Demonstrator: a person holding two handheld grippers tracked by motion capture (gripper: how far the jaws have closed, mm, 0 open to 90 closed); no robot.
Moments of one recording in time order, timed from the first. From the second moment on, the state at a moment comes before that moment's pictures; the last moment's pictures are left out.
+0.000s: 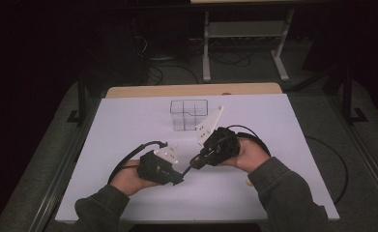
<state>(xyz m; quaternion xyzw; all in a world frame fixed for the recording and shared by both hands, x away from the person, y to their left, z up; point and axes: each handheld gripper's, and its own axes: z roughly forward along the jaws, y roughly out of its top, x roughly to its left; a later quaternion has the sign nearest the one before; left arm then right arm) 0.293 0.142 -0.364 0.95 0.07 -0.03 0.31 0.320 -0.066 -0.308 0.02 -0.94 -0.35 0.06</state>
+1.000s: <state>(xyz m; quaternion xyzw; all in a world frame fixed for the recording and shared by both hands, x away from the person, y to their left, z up) 0.293 0.145 -0.362 0.94 0.08 -0.02 0.33 0.320 -0.074 -0.321 0.01 -0.90 -0.43 0.06</state>
